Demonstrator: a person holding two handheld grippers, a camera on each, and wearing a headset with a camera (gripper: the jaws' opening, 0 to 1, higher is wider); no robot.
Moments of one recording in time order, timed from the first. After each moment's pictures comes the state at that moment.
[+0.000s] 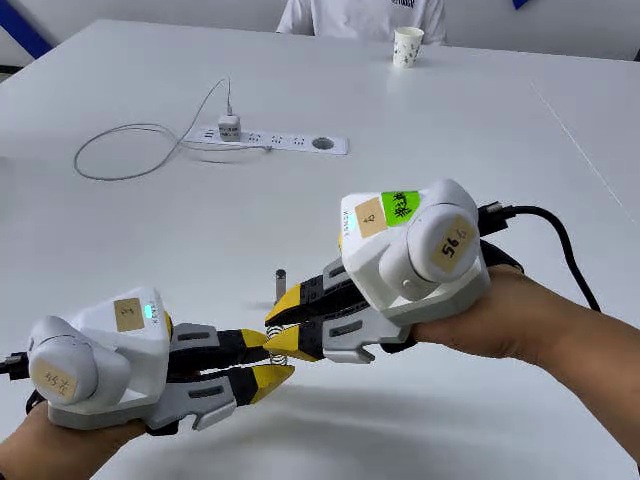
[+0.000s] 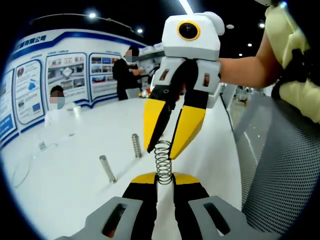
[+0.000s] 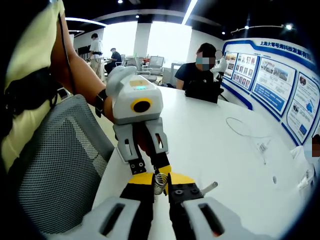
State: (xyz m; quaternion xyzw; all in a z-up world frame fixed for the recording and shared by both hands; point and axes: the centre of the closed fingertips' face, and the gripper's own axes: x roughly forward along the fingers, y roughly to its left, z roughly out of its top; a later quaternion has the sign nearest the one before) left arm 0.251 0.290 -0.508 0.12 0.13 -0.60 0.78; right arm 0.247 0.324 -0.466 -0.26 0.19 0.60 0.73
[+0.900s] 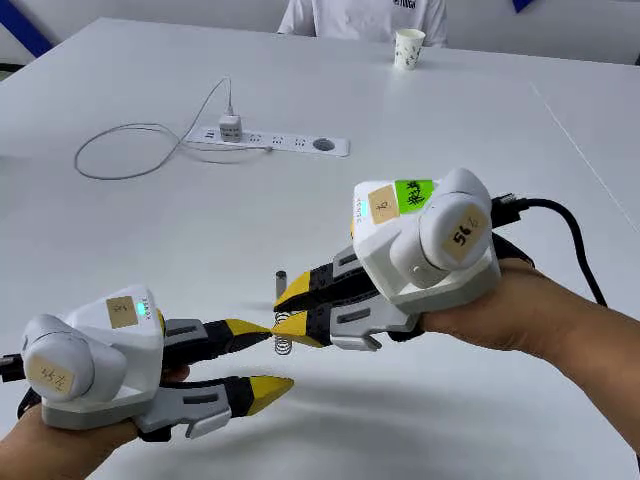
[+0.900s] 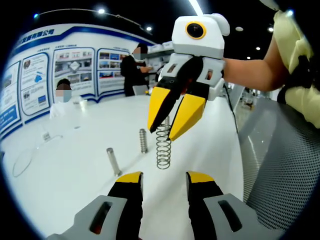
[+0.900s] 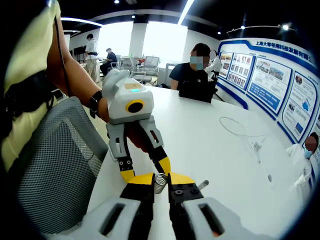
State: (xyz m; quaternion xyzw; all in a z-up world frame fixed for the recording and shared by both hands) left arm 0.258 0.299 -0.512 0.10 0.15 -0.58 0.80; right arm 0.259 0.316 -0.458 -0.26 0.19 0.58 0.75
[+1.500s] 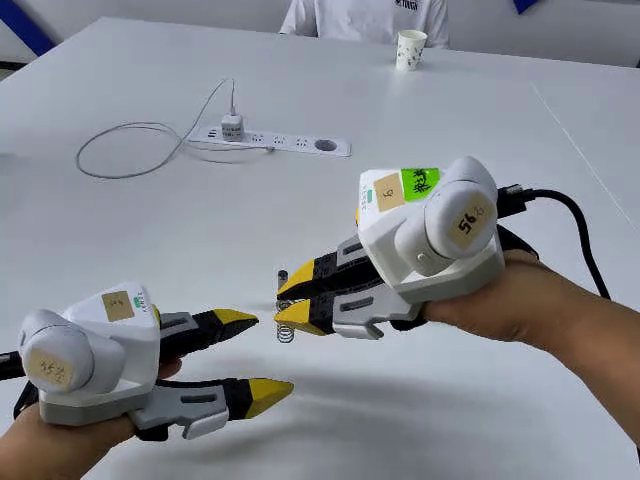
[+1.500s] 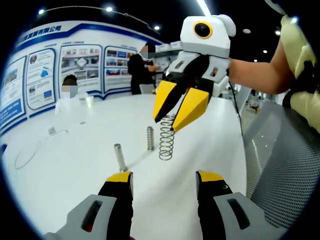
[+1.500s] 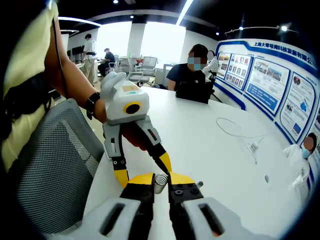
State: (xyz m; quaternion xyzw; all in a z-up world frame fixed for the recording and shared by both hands) left arm 0.265 0.306 -0.514 0.09 0.16 -0.55 0.81; right arm 0.266 0.315 -0.453 -0.26 0.19 0.57 0.75
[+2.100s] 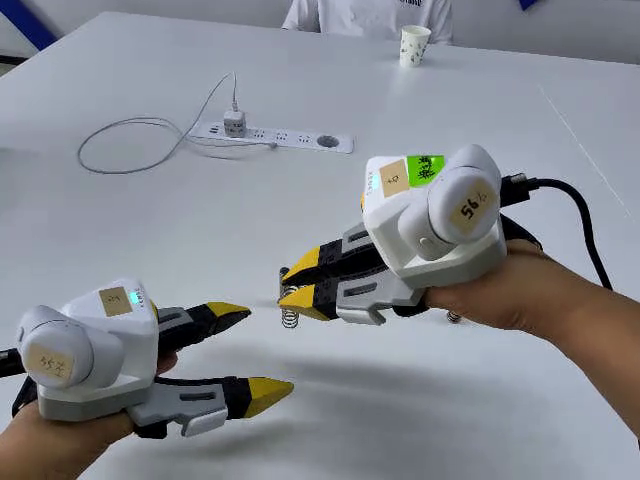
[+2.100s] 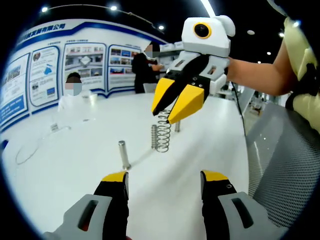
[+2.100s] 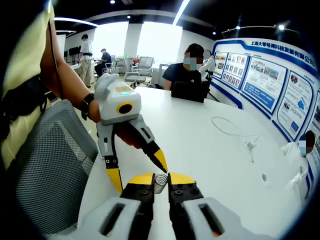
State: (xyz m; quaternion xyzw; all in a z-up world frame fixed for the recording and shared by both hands) left arm 0.270 0.310 -0.517 0.08 0.17 -0.54 0.82; right arm 0.280 0.310 -0.452 -0.26 0.19 0.56 0.76
